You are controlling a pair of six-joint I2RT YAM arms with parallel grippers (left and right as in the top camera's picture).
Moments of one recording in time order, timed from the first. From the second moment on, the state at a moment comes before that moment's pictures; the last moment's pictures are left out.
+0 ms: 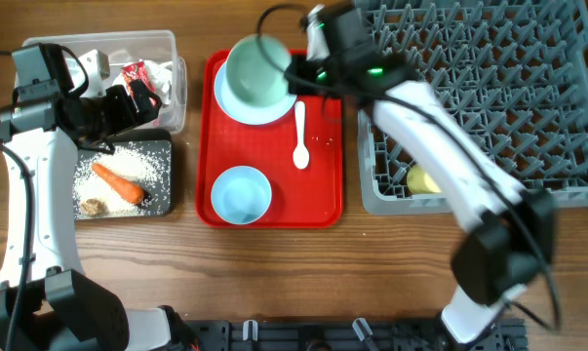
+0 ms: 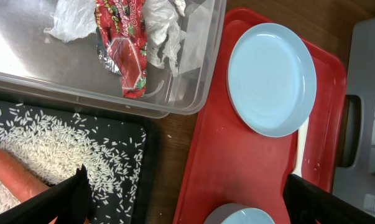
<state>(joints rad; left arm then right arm) 0.28 1.57 1.38 -0.89 0.35 -0.12 0.46 1.83 1.69 -0.59 -0.28 0.48</state>
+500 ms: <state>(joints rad) 0.28 1.57 1.38 -0.89 0.35 -0.12 0.37 1.84 1.69 -0.29 1.04 0.10</state>
